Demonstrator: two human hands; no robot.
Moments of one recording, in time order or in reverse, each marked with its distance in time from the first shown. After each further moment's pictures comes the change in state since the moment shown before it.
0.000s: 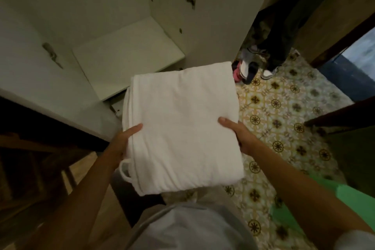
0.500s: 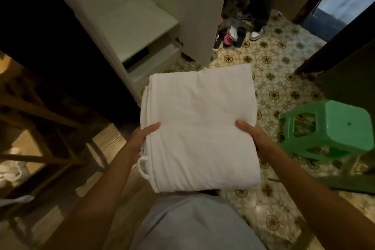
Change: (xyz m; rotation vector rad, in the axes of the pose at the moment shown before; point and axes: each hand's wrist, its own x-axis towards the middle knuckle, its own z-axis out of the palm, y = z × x) left_hand -0.212 -0.185 -0.139 0.151 -0.196 -0.033; right_hand -0.279 0.267 0.069 0.132 0.162 -0.046
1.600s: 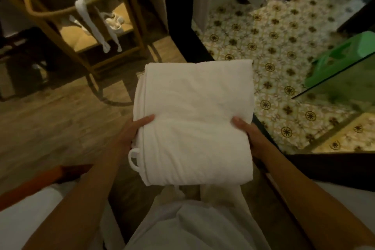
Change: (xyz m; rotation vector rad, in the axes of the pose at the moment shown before) left_hand -0.617 -0.534 -0.330 -0.108 0.281 0.033; right_hand -0.569 0.553 0.184 -0.080 -0.179 0.011
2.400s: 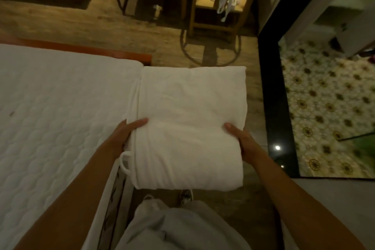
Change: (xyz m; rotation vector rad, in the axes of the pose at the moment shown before) left_hand -0.407 -0.444 -0.191 -0.378 0.340 0.156; right_hand -0.328 0.273 0.076 -0.432 -0.435 0.188
